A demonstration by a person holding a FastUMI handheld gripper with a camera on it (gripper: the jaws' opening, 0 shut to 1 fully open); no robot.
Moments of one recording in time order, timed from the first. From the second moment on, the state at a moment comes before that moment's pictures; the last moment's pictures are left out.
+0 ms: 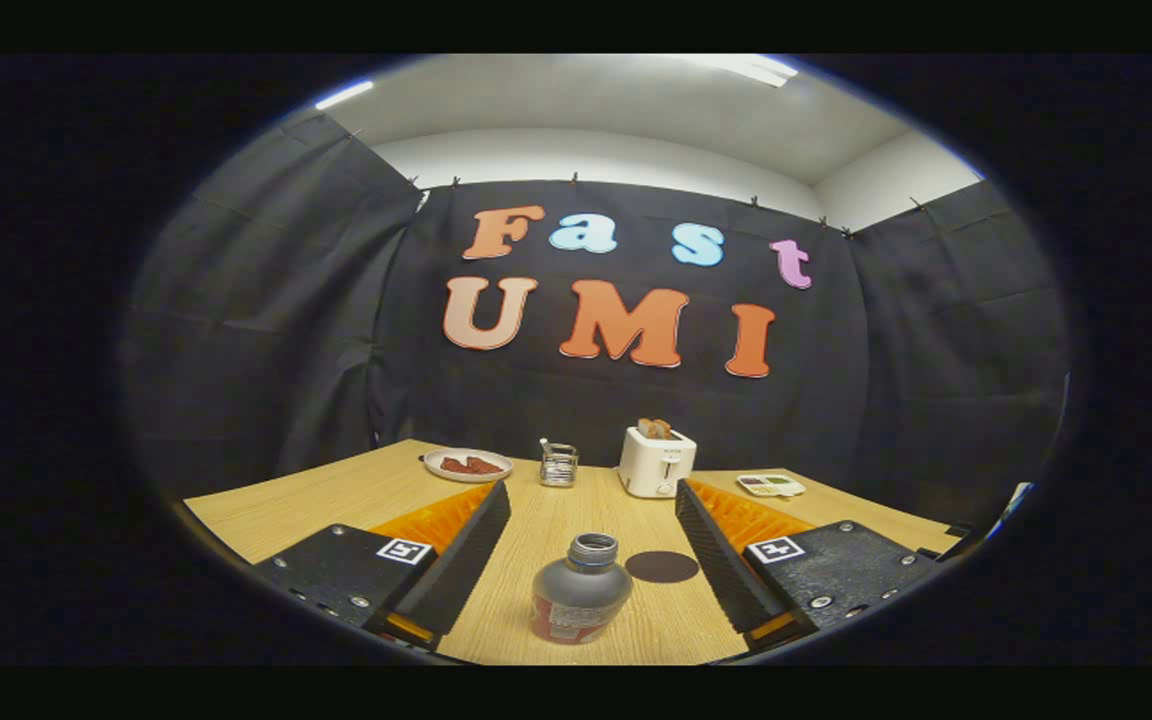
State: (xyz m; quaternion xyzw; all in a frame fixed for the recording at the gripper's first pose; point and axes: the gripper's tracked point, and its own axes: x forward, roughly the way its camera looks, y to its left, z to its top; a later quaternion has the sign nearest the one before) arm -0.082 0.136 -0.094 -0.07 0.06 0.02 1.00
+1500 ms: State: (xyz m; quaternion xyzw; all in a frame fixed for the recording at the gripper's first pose) arm -0.082 0.131 -0.221 0.05 0.17 0.05 0.98
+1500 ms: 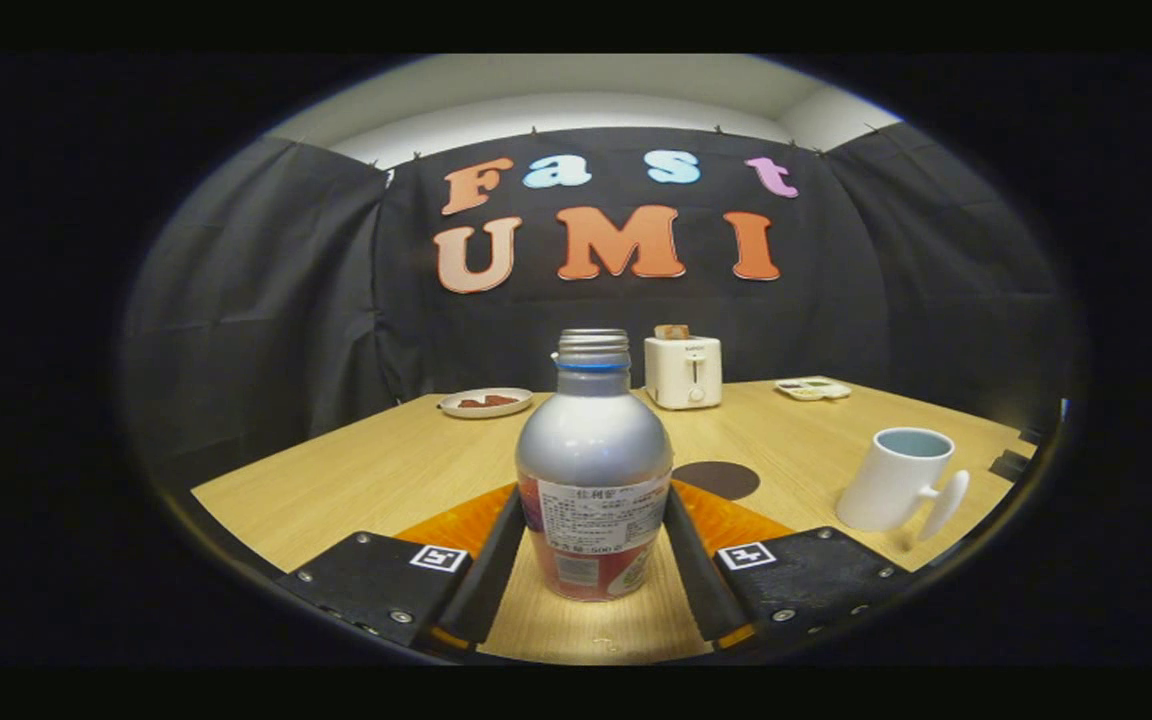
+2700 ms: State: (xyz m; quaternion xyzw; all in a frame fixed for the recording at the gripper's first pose) arm -0.051 0.100 -0.226 0.40 0.23 0.00 0.89
